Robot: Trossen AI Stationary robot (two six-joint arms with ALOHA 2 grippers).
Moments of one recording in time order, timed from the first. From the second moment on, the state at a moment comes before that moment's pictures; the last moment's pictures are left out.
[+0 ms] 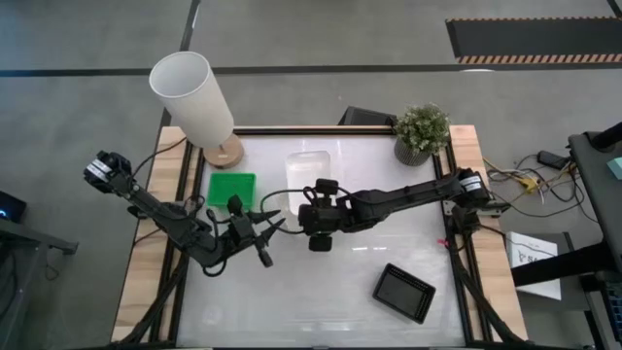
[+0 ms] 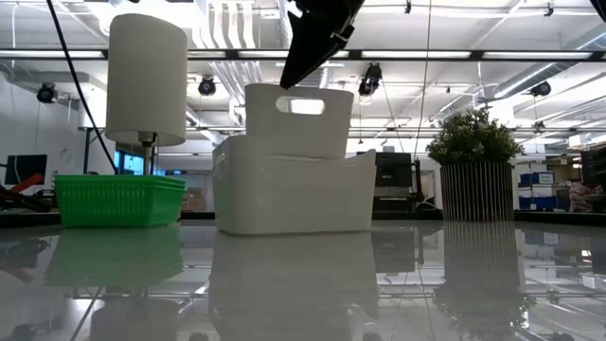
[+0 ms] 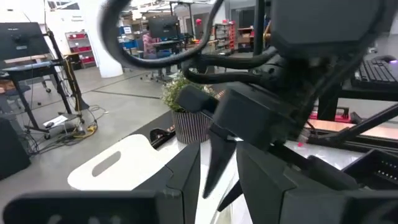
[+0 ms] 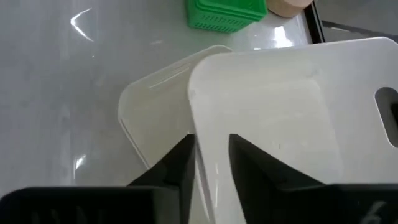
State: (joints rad) left arm -0.61 1.25 0.79 0.41 -1.16 -0.02; right arm 0.19 1.93 1.75 -0.81 0.44 0.05
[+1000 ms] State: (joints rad) left arm -0.38 1.51 1.22 -0.40 -0.66 -0.52; right arm 0.41 1.30 1.25 -0.88 0.44 0.27
